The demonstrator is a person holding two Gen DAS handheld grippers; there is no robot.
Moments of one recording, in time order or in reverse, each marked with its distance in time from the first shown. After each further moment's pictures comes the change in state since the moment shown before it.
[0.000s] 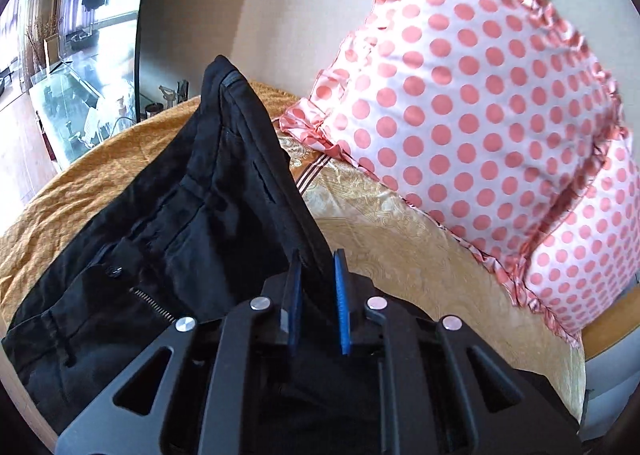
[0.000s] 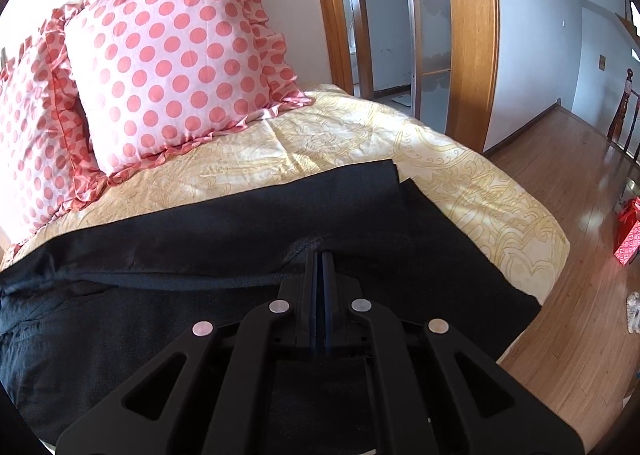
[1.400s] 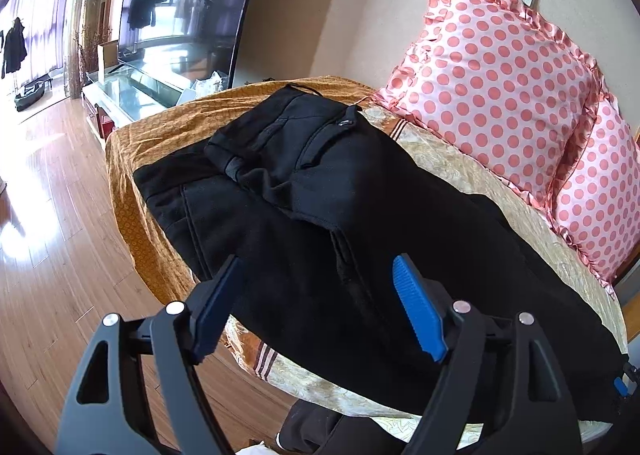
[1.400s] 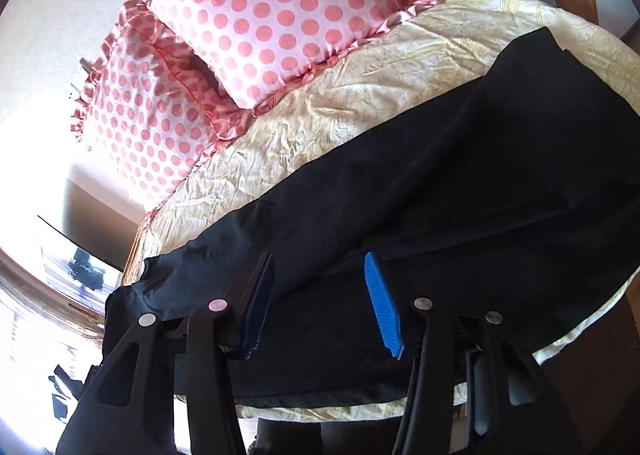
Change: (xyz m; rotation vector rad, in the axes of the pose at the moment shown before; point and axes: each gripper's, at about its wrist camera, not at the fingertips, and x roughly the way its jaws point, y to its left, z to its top) left arm -0.105 0.118 -0.165 0.003 -0.107 0.125; right arm 0.004 0.059 -0.046 0.148 0.316 0.496
